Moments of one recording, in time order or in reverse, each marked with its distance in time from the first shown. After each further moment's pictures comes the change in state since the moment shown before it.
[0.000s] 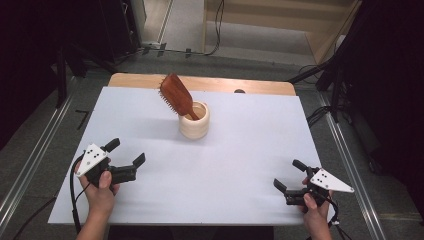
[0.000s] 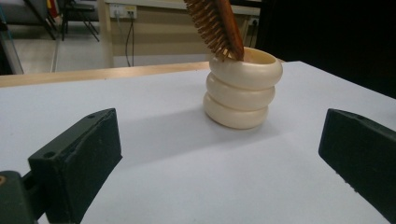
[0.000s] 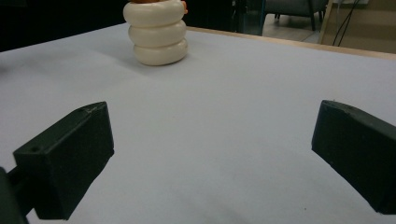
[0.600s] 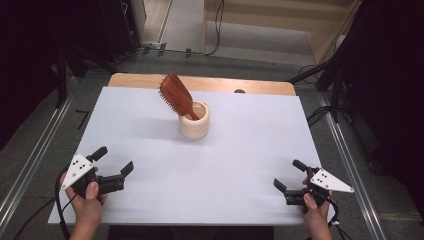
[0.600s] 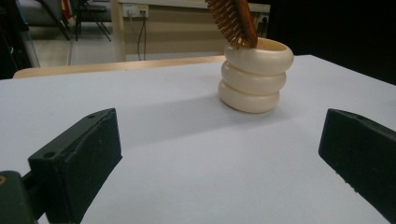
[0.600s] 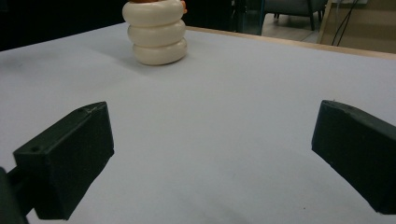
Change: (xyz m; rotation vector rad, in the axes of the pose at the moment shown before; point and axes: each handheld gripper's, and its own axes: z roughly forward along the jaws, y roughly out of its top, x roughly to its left) left arm 0.011 -0.013 -0.031 0.008 0.044 0.020; right arm 0.000 0.000 0.000 0.000 -0.004 -0.003
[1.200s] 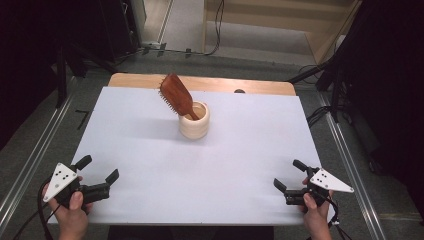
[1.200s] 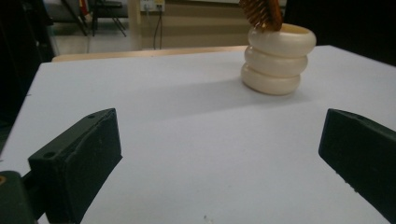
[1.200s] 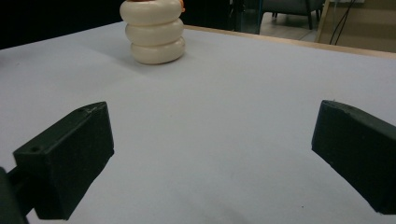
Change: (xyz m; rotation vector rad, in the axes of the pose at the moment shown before) left arm 0.019 -0.017 -0.029 0.024 0.064 0.027; right arm 0.000 0.000 0.000 0.006 -0.007 0.004
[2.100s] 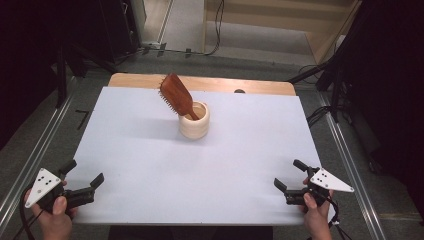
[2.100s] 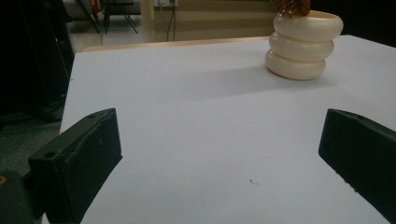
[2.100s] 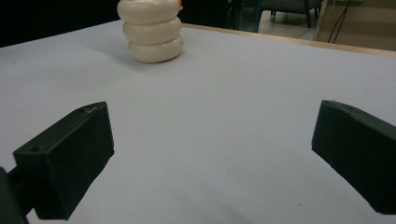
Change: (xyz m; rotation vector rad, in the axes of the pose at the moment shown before) left arm 0.031 -0.014 -0.018 0.008 0.024 -0.018; right arm -0.001 0.000 0.000 0.006 -0.006 0.000
